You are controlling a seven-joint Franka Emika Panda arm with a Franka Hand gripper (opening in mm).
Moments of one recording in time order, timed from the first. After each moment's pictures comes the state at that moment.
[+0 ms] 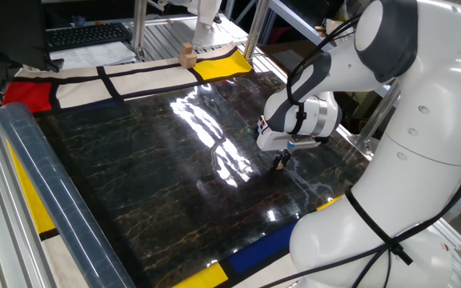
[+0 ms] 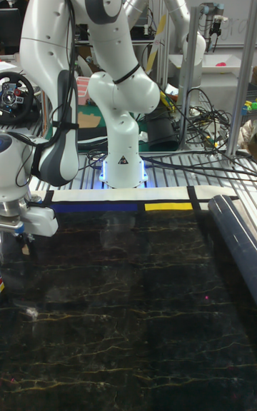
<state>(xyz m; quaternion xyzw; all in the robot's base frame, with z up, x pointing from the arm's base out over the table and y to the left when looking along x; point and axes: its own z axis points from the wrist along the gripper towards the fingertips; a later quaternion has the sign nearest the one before) 0.392 -0.269 0.062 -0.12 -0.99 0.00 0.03</state>
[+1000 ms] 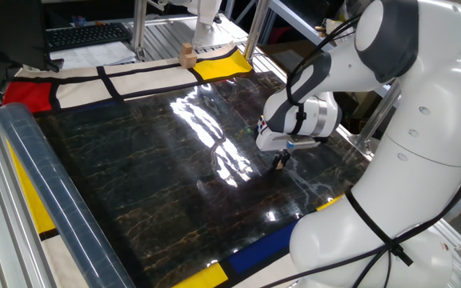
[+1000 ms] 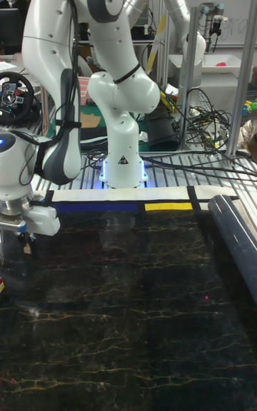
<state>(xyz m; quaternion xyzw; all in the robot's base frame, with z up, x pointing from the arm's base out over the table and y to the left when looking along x) 0.392 -0.262 0.066 -0.12 -0.99 0.01 0.03</state>
